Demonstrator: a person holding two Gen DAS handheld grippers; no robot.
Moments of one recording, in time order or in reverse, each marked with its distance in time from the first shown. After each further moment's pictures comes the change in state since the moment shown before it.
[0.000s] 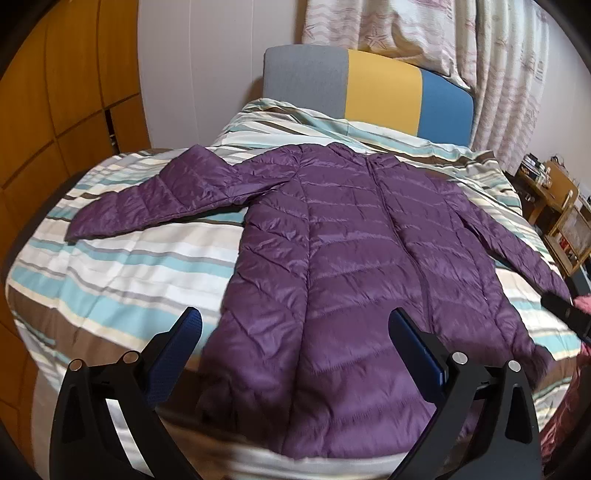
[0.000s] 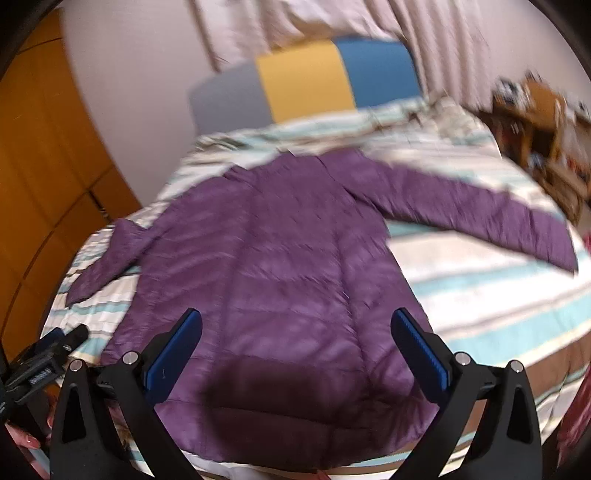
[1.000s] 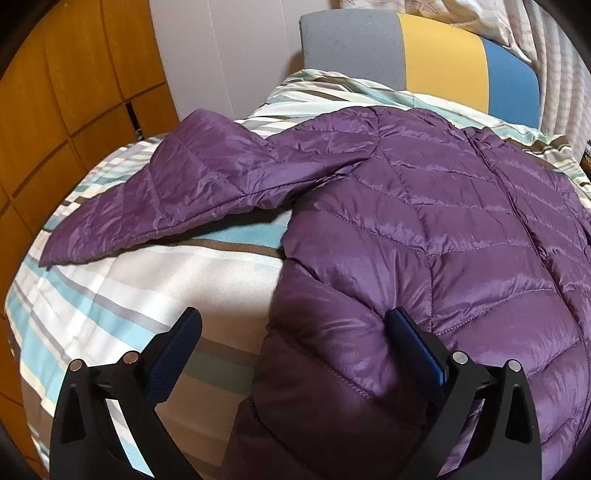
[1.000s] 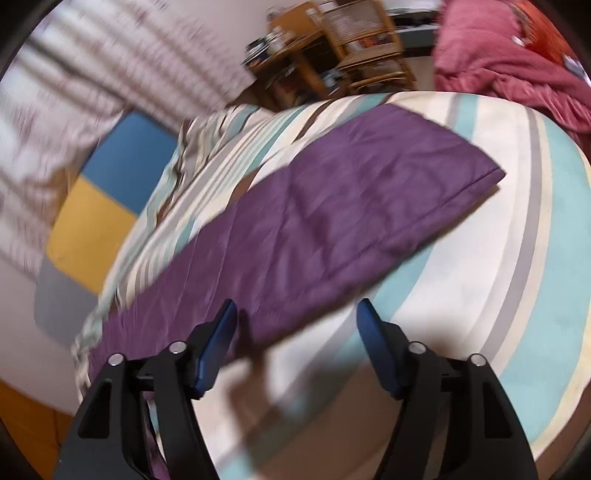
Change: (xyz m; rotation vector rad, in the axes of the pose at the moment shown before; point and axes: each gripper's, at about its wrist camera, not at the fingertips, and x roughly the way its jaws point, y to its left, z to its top) left arm 0.179 0.037 0.044 0.004 0.054 0.222; right arm 0.051 -0.320 0.023 0.864 -0.256 -0.269
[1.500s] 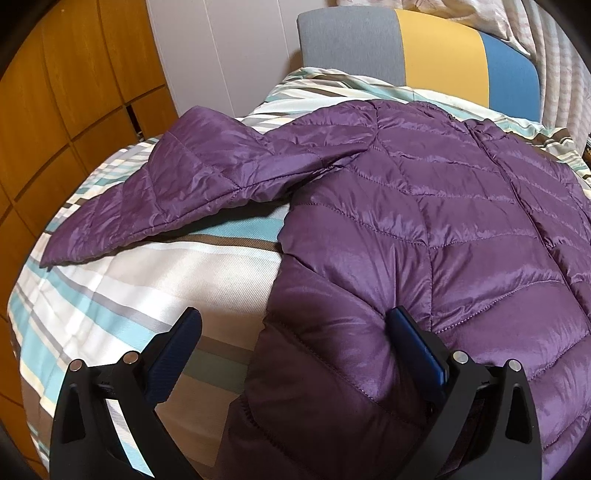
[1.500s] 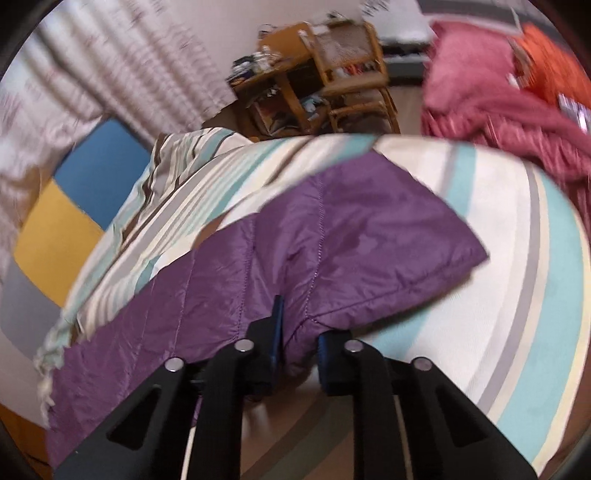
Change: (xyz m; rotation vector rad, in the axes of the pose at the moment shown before) left arm 0.003 -0.010 -0.007 0.022 0.007 0.023; right arm 0.010 0.015 0.027 -0.132 -0.101 -0.157
